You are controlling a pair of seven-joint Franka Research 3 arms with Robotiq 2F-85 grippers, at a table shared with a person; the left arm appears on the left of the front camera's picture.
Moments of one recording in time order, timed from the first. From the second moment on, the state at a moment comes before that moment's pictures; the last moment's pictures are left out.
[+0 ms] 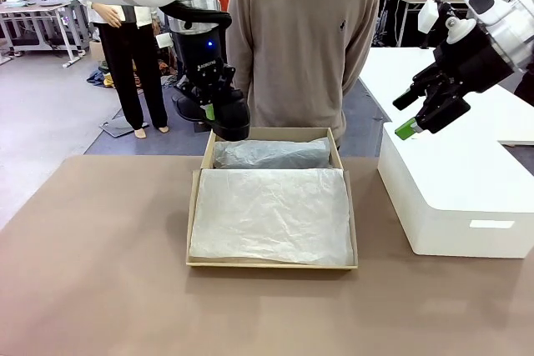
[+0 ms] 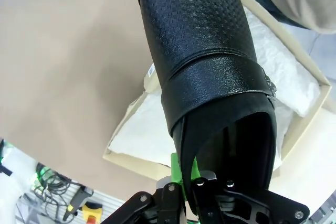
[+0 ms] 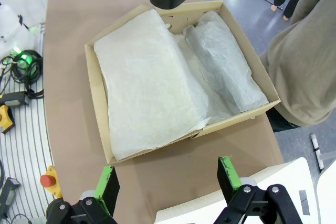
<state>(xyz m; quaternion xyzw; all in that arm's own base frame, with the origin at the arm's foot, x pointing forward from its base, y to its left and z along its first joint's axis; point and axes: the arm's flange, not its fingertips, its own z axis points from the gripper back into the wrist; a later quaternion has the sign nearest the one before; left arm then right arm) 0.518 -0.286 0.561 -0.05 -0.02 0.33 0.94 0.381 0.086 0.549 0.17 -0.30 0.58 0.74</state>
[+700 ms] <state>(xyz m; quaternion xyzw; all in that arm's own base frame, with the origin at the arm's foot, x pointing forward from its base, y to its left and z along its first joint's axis) 0.507 -0.335 0.569 -0.07 -0.02 0.41 0.91 0.381 0.086 0.549 0.17 -0.30 0.58 0.74</state>
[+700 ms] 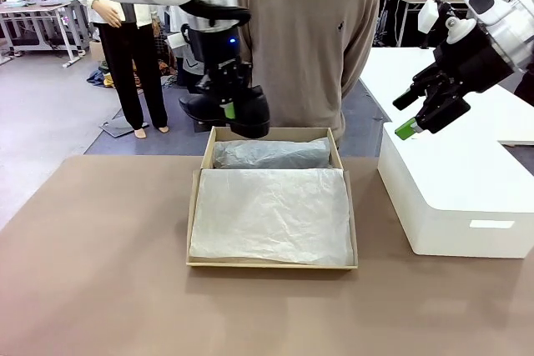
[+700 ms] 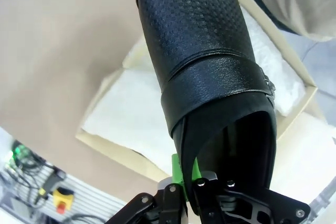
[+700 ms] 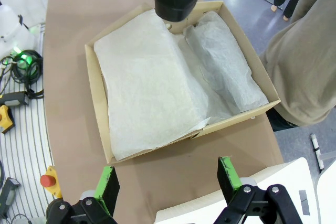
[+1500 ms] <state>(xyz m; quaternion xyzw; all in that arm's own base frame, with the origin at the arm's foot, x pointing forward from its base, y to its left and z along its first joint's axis) 0.524 -0.434 0.541 -0.07 -0.01 0.51 0.85 0.381 0.086 0.549 0.17 -0.30 0.58 0.74</state>
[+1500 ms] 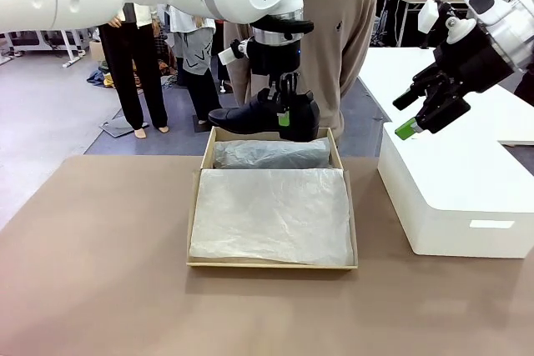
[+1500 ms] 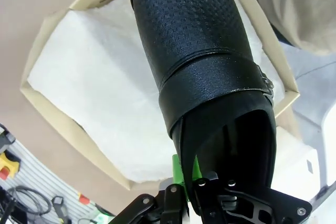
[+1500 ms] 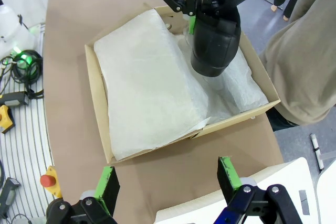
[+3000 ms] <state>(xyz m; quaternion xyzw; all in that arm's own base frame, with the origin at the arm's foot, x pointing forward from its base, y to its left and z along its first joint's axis) 0.530 -0.479 0.502 -0.07 0.00 0.59 0.80 0.381 0.086 0.549 0.17 -0.30 0.58 0.74</state>
